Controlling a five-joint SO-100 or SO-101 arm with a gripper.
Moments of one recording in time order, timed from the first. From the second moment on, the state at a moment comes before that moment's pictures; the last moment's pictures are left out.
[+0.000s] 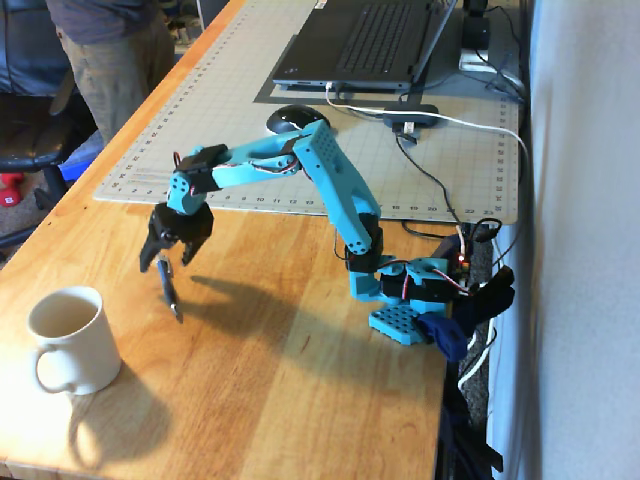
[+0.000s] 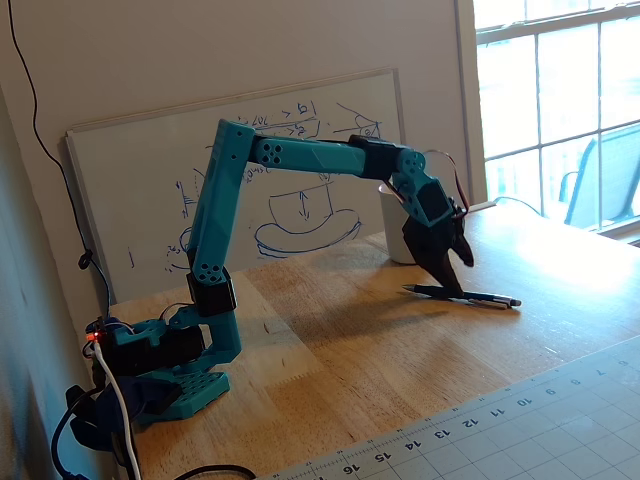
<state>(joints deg) 8.1 64.3 84.3 48.8 -48.2</state>
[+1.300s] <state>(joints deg) 7.5 62.7 84.3 48.8 -48.2</state>
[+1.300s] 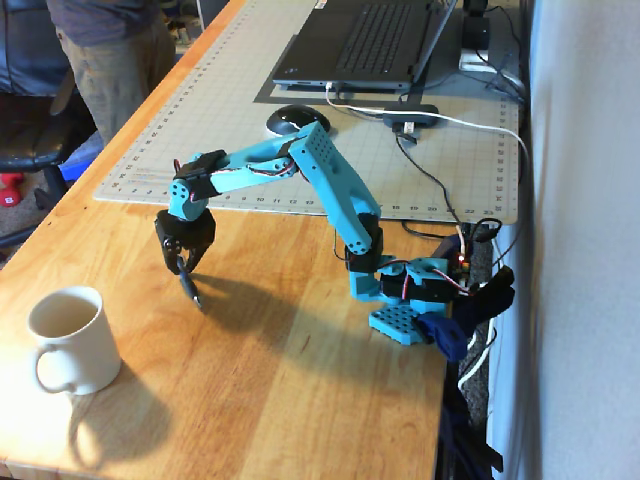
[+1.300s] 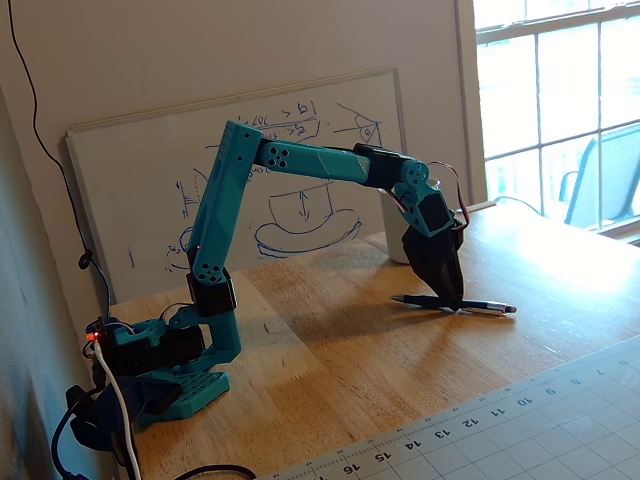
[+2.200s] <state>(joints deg) 4.1 93.3 84.3 48.8 -48.3</state>
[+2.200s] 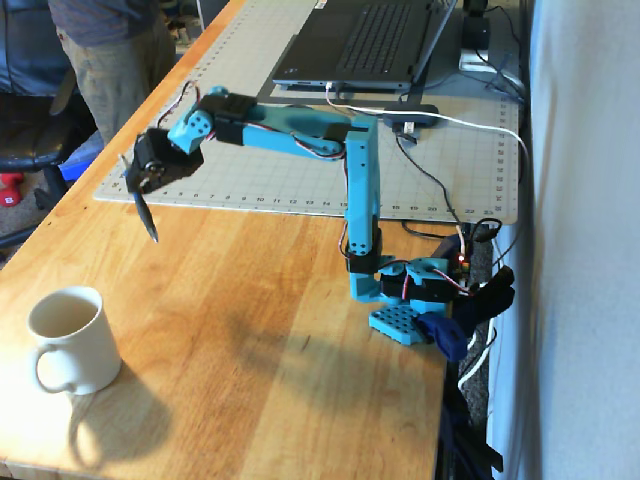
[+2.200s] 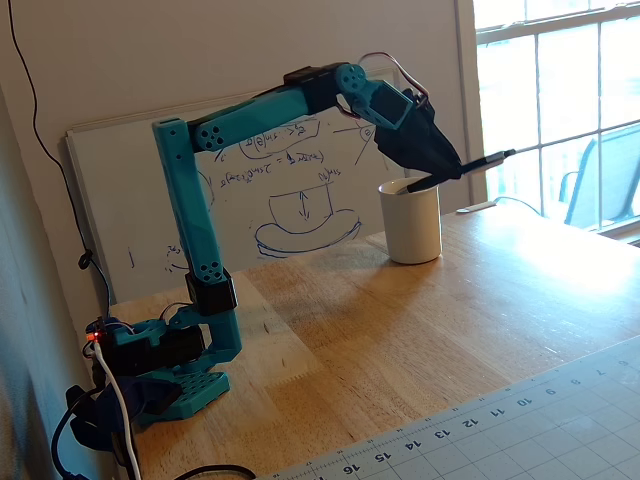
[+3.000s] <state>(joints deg) -11.8 84.5 89.0 1.3 -106.2</state>
